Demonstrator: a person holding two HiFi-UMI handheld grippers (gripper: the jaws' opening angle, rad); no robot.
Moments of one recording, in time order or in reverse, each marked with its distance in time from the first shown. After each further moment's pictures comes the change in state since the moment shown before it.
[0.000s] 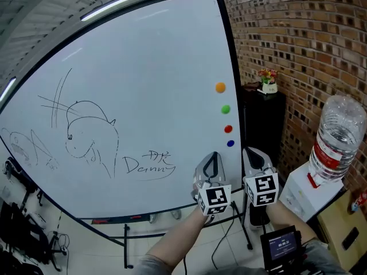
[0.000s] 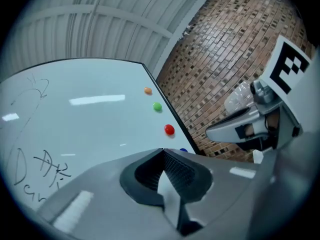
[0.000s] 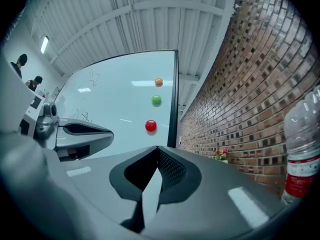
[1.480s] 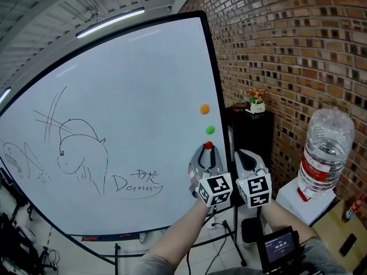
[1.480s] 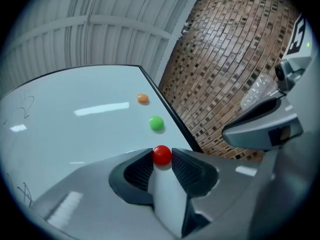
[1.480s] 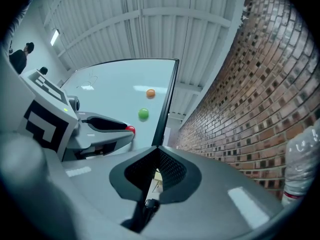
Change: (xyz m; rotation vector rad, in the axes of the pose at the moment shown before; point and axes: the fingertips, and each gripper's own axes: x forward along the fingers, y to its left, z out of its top) left arm 0.075 0.004 0.049 0.048 -0.038 0.107; right arm 0.016 -0.037 0.040 -0.111 -0.078 -0.020
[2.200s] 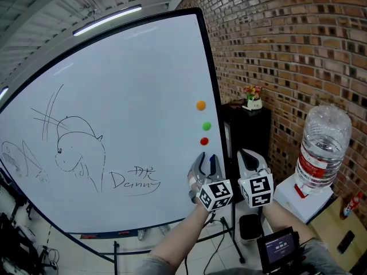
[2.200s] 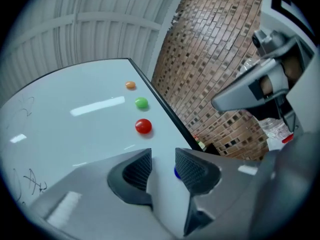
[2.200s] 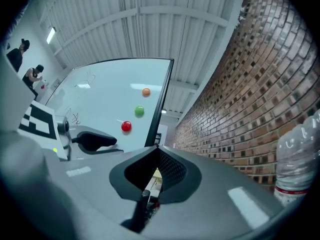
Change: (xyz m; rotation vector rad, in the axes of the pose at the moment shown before) left arm -0.019 -0.028 -0.044 0.078 0.086 -0.022; right arm -0.021 -0.011 -0.010 0.012 0.027 -0.033
